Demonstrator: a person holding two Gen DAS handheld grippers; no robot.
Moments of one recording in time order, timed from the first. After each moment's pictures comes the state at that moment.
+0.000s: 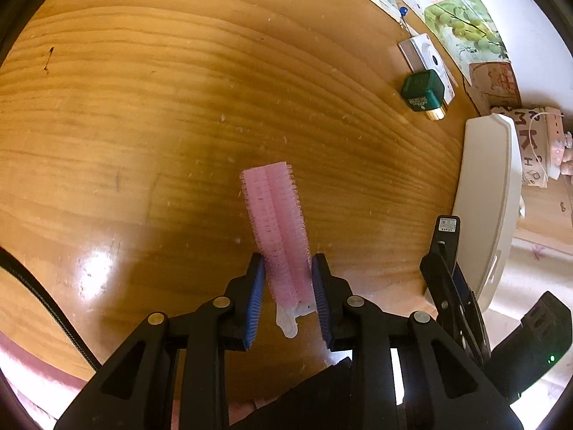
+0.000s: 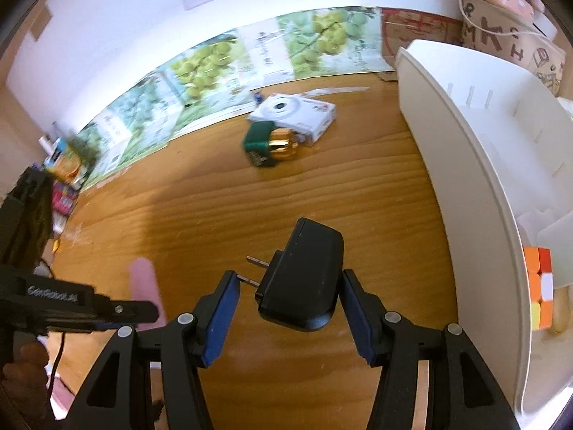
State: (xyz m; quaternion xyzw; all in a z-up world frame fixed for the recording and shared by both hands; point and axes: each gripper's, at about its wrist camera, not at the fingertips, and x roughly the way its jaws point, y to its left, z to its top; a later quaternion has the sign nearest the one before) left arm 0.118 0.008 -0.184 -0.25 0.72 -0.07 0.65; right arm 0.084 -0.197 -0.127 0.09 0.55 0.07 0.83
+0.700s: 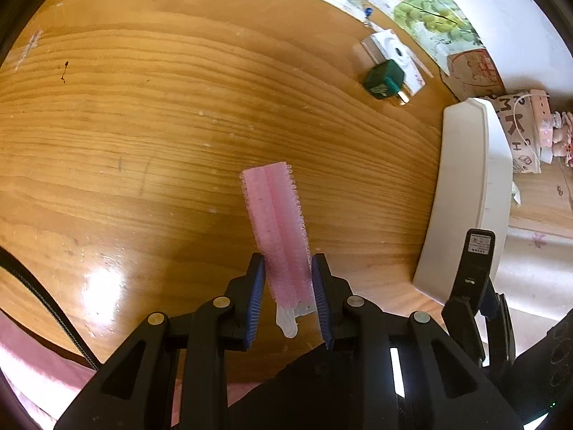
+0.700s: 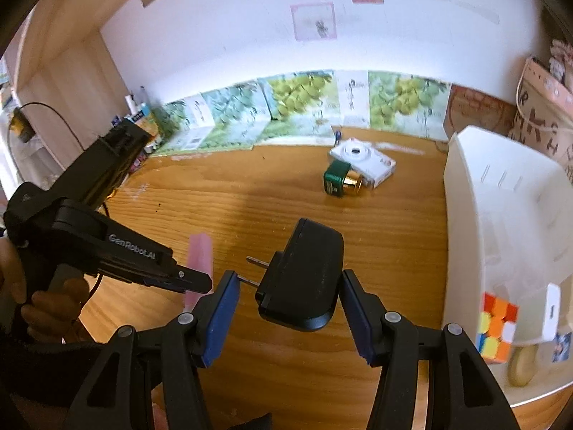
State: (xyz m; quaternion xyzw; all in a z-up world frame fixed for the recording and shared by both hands) left arm 0.095 -0.009 -0.145 -0.22 0.70 -0.07 0.68; right arm 0.048 -0.196 -0.057 0.01 0.49 0.20 0.85
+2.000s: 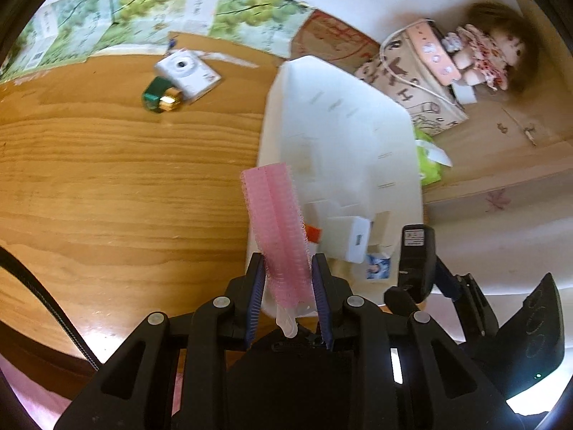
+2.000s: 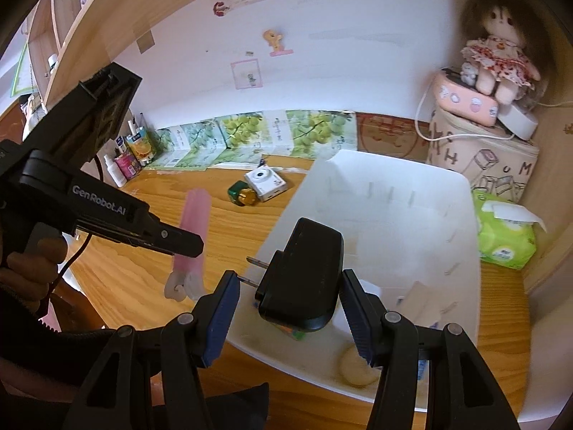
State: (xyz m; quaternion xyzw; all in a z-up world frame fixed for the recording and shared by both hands) left arm 0.073 -0.220 -0.047 -0.18 0.61 -0.13 0.76; right arm 0.029 -0.406 -0.014 -0.01 0.44 0.22 0.87
